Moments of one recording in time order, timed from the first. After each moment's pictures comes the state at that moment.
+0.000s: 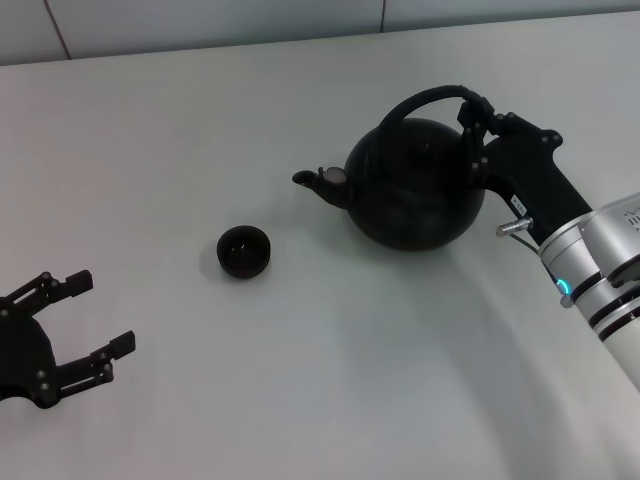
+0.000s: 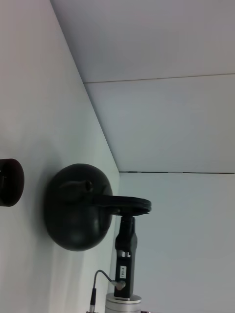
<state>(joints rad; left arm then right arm) -0.32 -2.03 0.37 0.44 2.11 1.69 -0.76 0.45 2.09 0.15 0.30 -1.70 -1.26 0.06</state>
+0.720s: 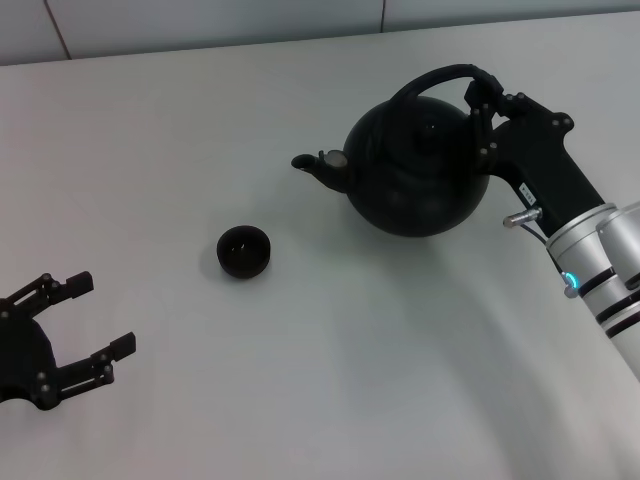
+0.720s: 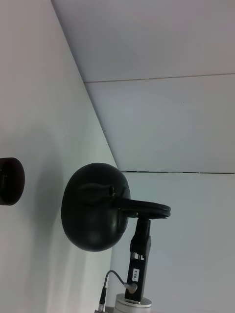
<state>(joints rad) -0.32 -2.03 0.37 0.44 2.11 1.69 -0.76 0.45 2.08 0.15 0.30 -1.71 -1.34 0.06</state>
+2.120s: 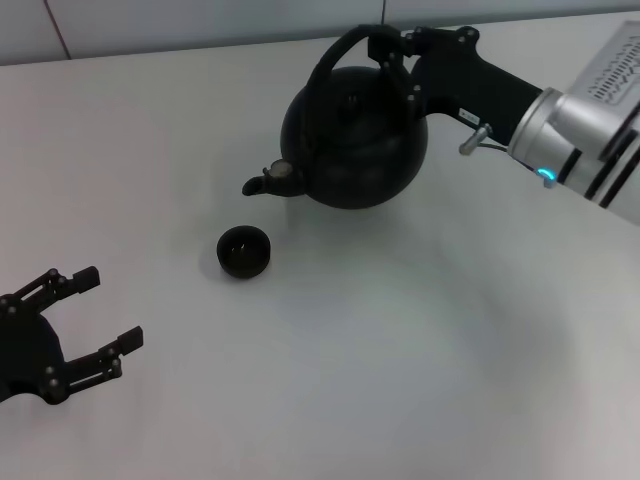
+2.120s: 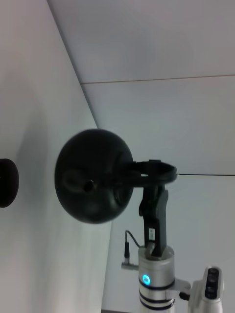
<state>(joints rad) -0.32 -2.04 0.37 0.44 2.10 1.68 -0.76 0.73 2.08 0.09 -0.12 -2.08 -1.27 0.48</state>
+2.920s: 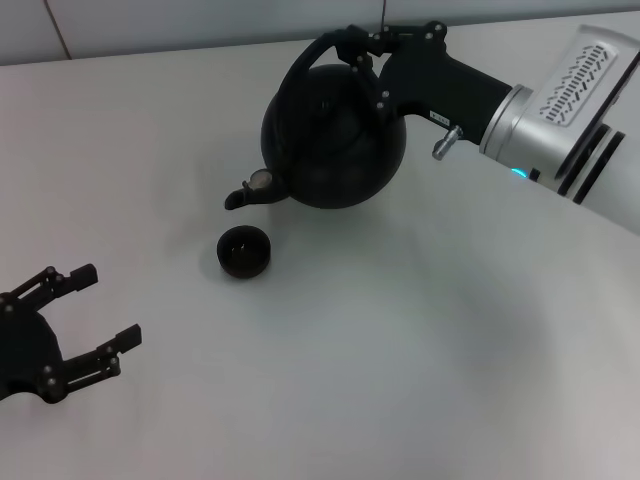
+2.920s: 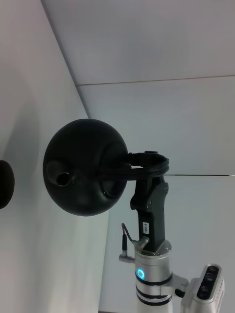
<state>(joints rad) -0.32 -2.04 0.37 0.44 2.08 1.69 -0.75 0.77 2.08 0.08 -0.08 -2.08 -1.25 0.29</state>
